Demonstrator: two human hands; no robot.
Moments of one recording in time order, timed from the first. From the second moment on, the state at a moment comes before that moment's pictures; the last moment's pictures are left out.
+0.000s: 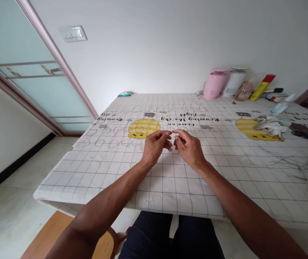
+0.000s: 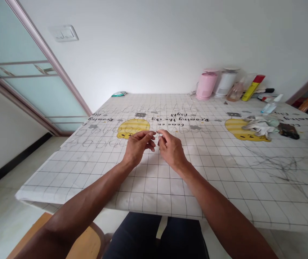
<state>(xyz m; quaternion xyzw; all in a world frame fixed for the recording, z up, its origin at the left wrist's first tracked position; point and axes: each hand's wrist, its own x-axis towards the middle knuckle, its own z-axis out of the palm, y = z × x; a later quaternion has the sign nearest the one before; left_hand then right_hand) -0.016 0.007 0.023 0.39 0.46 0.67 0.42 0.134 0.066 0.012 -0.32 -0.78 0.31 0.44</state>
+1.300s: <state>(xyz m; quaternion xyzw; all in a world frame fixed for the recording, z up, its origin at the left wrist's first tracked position) -0.021 -0.002 0.029 0.50 0.48 0.49 0.53 0.176 0.111 0.035 -0.21 -0.71 0.60 0.31</state>
